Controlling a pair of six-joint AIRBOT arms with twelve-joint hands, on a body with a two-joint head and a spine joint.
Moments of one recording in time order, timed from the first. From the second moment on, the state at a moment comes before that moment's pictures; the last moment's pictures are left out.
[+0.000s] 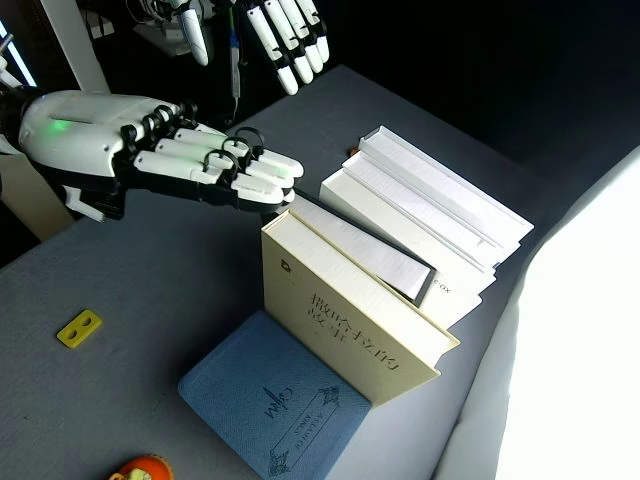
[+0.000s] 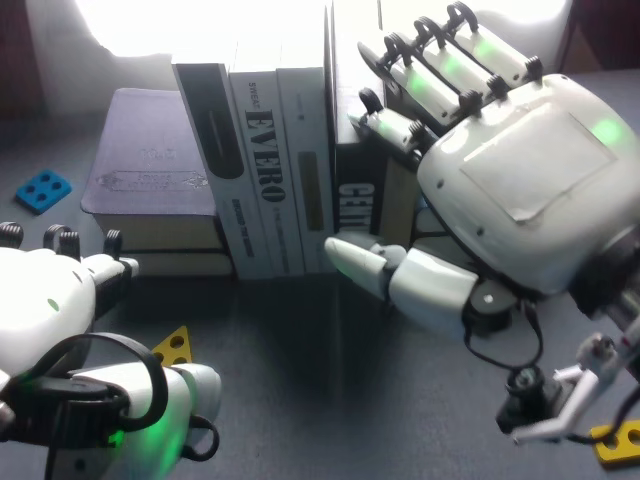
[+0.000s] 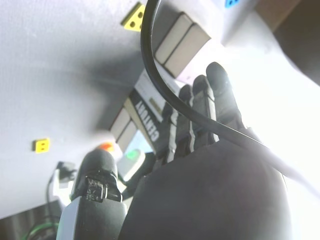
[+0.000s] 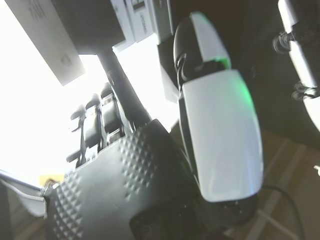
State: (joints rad) left arm -0.28 -0.81 0.13 -2.37 -1.77 2.99; right arm -0.47 -1.06 0.56 0.73 1.05 -2.15
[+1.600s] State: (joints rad) left arm -0.28 -0.81 0.13 -2.37 -1.77 2.99; right arm -0.64 -0.97 0.40 0.66 0.90 -2.33
